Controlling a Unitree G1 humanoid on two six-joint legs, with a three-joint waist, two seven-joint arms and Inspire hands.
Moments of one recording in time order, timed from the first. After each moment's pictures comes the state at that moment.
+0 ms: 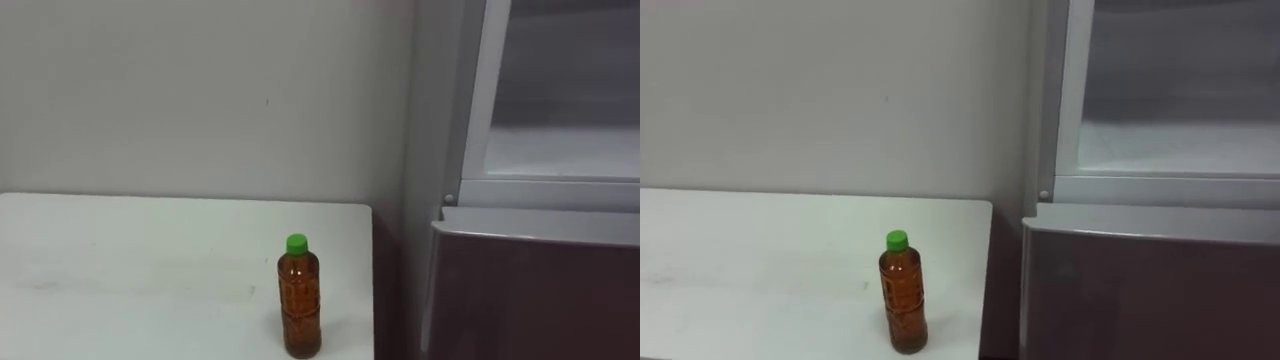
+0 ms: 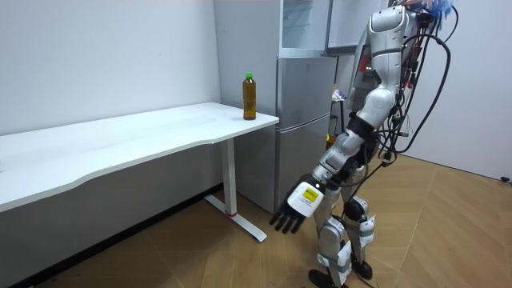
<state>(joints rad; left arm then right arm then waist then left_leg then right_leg) 0.29 0.14 0.14 1.00 -0.22 -0.05 0.18 0.20 -0.20 -0.06 1.14 0.27 -0.02 0.15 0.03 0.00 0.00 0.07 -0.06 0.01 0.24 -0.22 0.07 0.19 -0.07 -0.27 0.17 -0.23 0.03</state>
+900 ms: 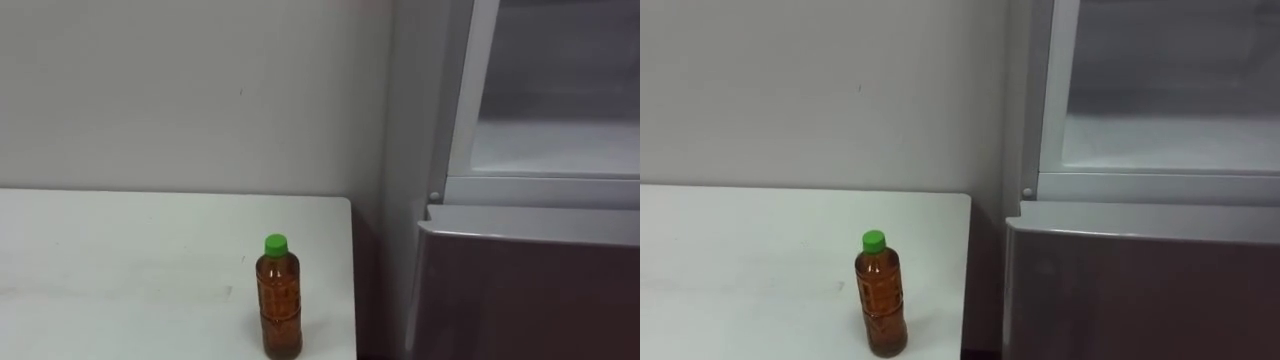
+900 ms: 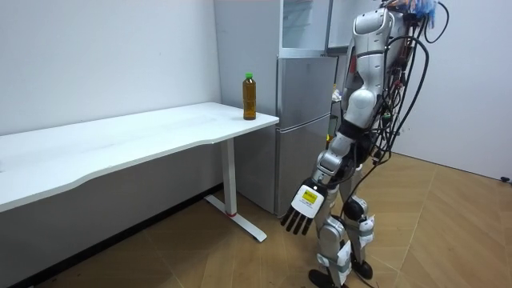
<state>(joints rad) 0.27 0.15 0.10 1.04 -0.07 0.03 0.11 0.18 -0.20 0.00 1.14 0.31 0.02 0.14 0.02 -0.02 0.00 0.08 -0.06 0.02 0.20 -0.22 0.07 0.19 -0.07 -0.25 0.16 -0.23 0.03</state>
